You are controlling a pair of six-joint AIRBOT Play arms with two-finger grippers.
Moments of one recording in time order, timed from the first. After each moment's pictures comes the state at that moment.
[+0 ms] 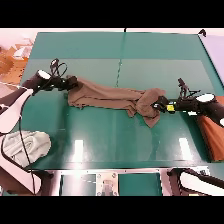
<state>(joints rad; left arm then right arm) -0.01 -1.82 1.37 0.77 -0.67 -1.23 -0.20 -1.27 0.75 -0.67 0.92 1.17</state>
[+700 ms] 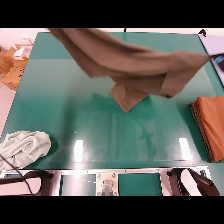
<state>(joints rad) 0.03 -1.42 1.95 0.78 -1.02 -1.25 -0.50 -0.74 1.15 -0.67 1.07 1.17</state>
